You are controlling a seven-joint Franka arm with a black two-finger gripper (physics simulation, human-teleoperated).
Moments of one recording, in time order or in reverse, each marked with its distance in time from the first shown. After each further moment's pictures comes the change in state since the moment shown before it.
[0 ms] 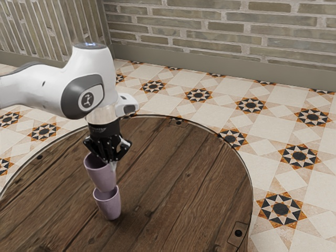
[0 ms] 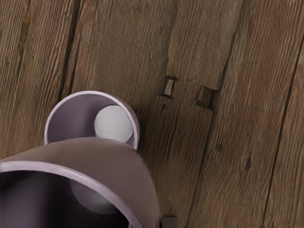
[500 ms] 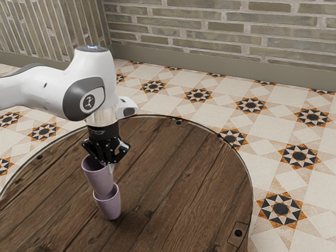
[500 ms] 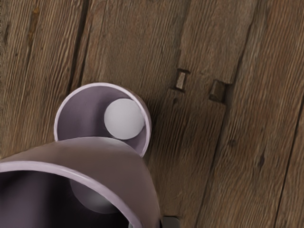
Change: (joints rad) arm 0.034 -0.001 -0.028 -0.006 0.009 -0.011 -0.006
